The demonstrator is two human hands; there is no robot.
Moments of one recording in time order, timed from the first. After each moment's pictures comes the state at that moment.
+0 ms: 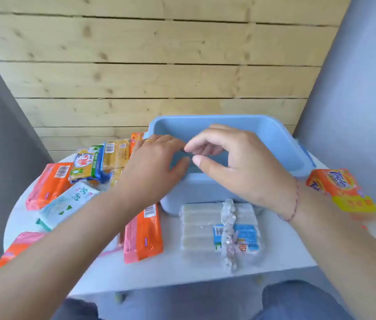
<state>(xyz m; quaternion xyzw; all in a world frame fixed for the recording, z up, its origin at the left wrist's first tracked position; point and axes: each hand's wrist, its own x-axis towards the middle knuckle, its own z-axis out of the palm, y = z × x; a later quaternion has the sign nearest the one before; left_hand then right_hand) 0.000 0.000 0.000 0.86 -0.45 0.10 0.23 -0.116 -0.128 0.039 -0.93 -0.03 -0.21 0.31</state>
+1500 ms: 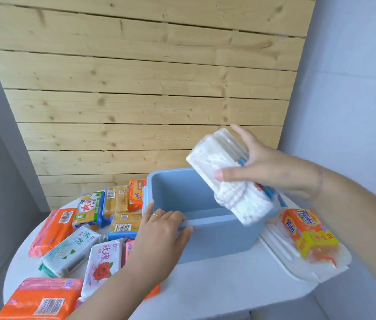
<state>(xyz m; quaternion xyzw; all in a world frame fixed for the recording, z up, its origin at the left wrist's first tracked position) -0.045 0.018 -0.027 0.84 -0.45 0.21 0.23 -0.149 -0.159 0.129 -0.89 0.17 -0.06 0.41</state>
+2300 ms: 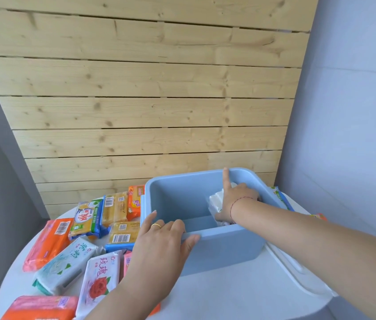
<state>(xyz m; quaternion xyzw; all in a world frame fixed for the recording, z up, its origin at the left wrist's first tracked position) -0.039 0.007 -0.030 0.84 -0.44 0.31 0.12 -0.058 -0.199 0.000 -0.91 0.40 0.09 -0.01</state>
